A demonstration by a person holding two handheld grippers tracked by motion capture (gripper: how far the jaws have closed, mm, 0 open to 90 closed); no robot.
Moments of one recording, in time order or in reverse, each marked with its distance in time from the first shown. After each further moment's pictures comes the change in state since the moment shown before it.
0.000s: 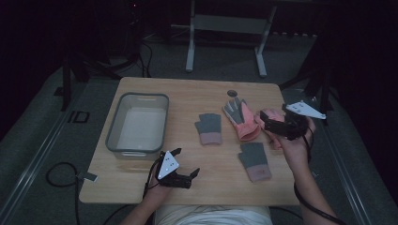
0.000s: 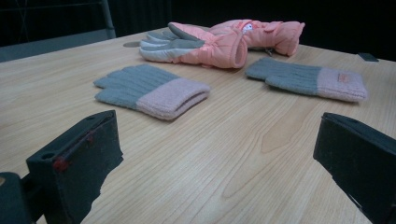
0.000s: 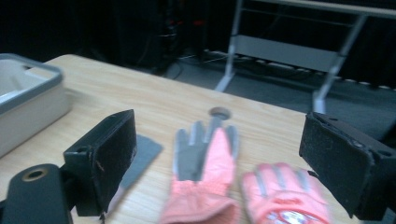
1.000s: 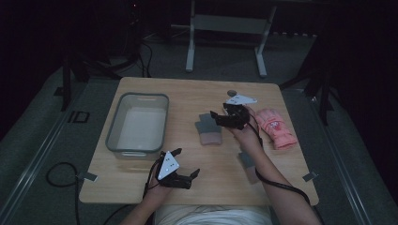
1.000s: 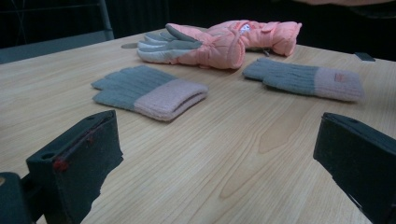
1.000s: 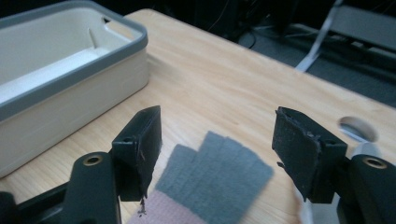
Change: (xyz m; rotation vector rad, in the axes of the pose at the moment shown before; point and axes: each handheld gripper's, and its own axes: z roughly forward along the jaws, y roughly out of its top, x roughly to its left) left arm -0.001 0.000 0.000 -0.005 -0.009 0.003; right arm 0.090 -0.005 0.125 0.142 0.269 -0.108
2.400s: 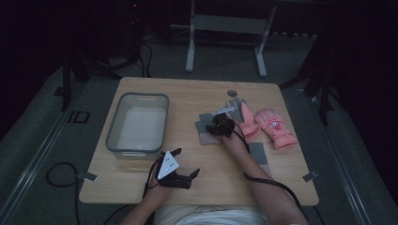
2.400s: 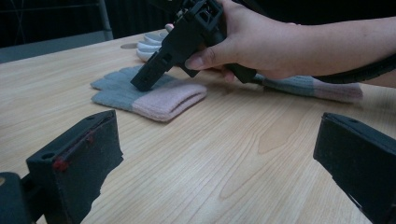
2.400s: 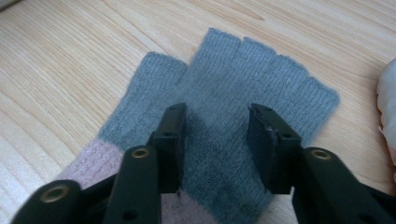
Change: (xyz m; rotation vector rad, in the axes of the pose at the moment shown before) left arm 0.001 0.000 0.000 0.001 -0.003 -0.004; right arm -0.005 -0.063 0.090 0.285 -0.018 0.016
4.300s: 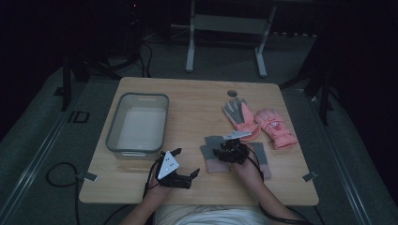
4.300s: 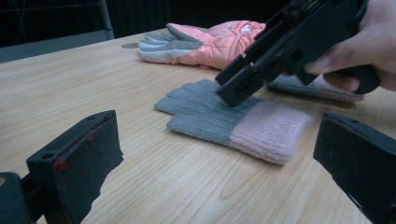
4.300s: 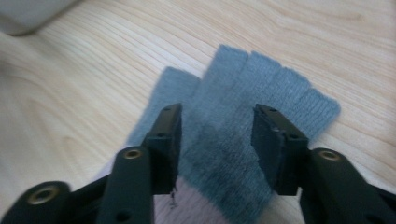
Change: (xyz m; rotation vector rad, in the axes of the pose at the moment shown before) left arm 0.000 0.000 0.000 0.000 0.004 -0.003; right arm 0.041 -0.067 -0.090 -0.013 0.108 0.054
